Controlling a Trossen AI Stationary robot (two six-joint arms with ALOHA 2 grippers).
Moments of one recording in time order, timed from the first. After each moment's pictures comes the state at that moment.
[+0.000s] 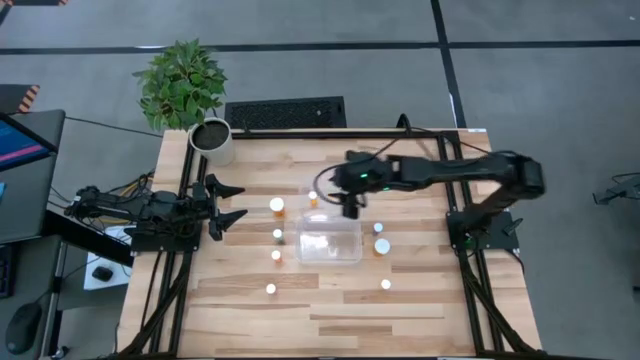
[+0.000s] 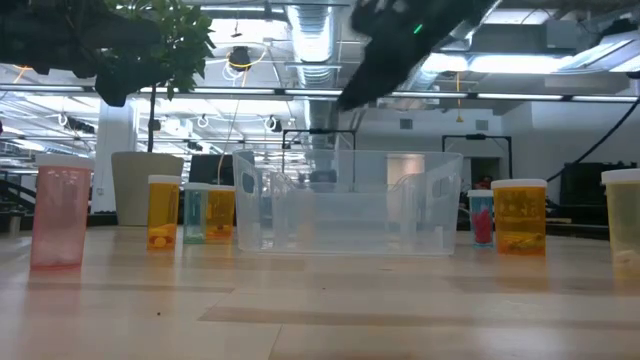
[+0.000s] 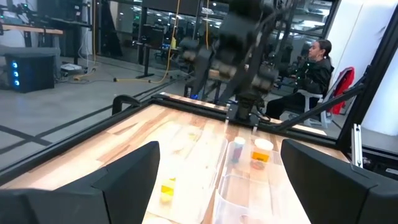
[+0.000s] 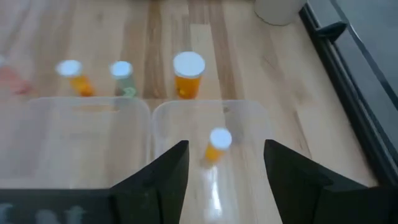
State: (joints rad) left arm -0.20 0.12 0.15 -0.01 -0.43 -0.18; right arm -0.13 1.50 1.16 -0.31 0.05 -0.12
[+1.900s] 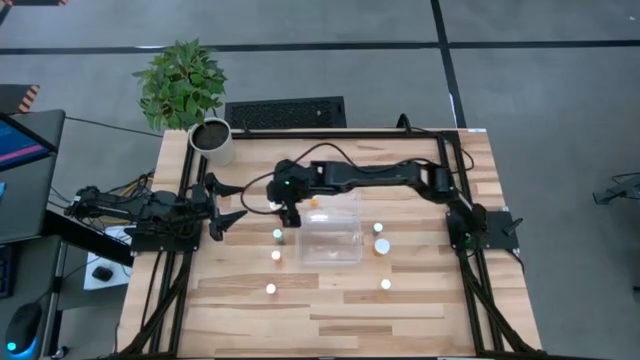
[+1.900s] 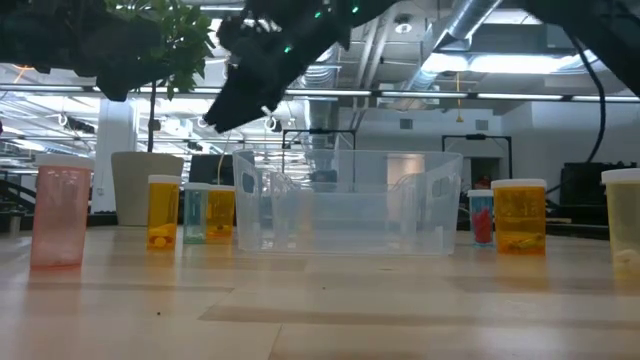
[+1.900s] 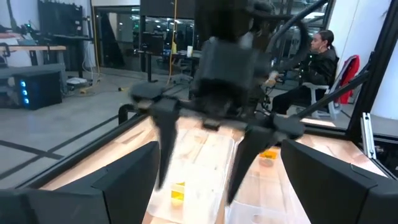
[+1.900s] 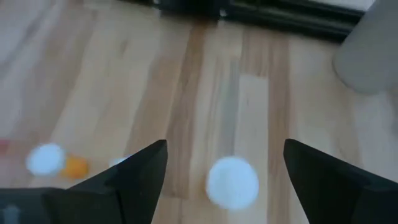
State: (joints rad) left arm -0.20 0.12 0.15 0.00 -0.43 -0.09; right arm -0.10 2.24 1.99 -0.48 -0.09 -0.25
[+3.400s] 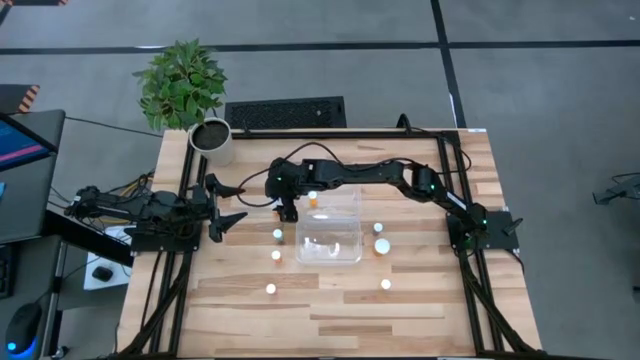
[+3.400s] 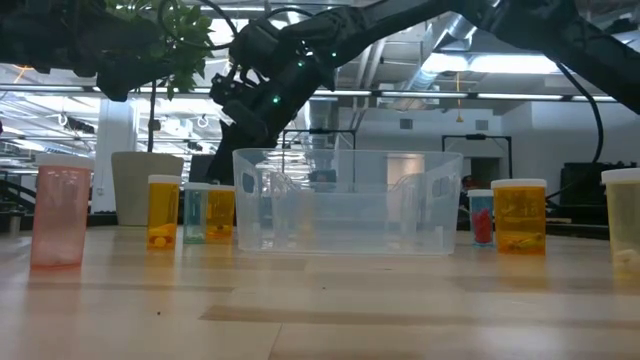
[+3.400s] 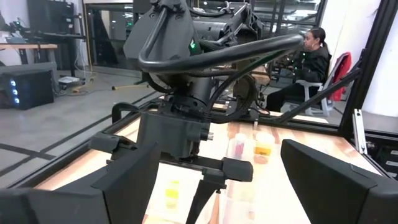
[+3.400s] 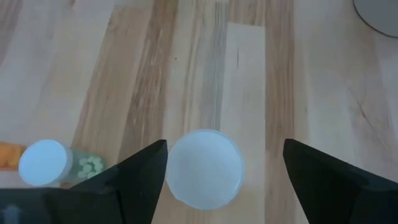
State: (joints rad) left arm -0.20 0.12 0.15 -0.01 -0.40 -0.09; right arm -0.16 2.39 2.09 -0.52 -0.11 -0.23
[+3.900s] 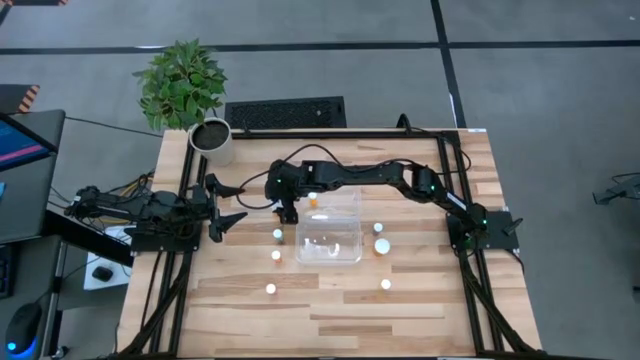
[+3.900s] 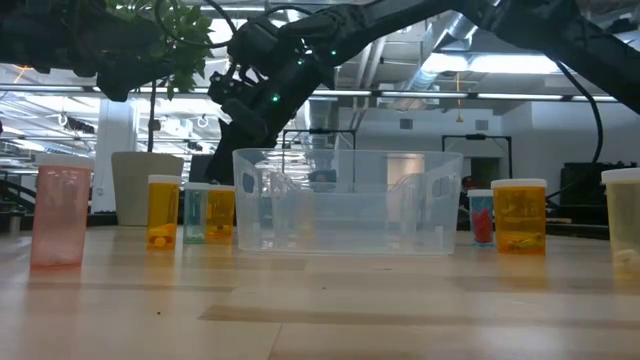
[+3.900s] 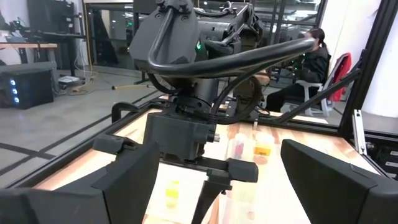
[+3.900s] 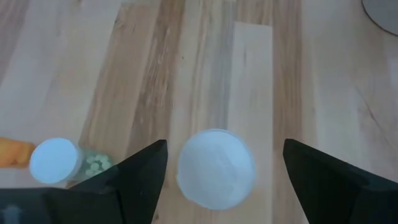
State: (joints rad) left arm -0.20 0.12 0.15 -0.01 -0.40 -0.09; right arm -0.15 2.39 2.09 -0.52 -0.11 -0.23
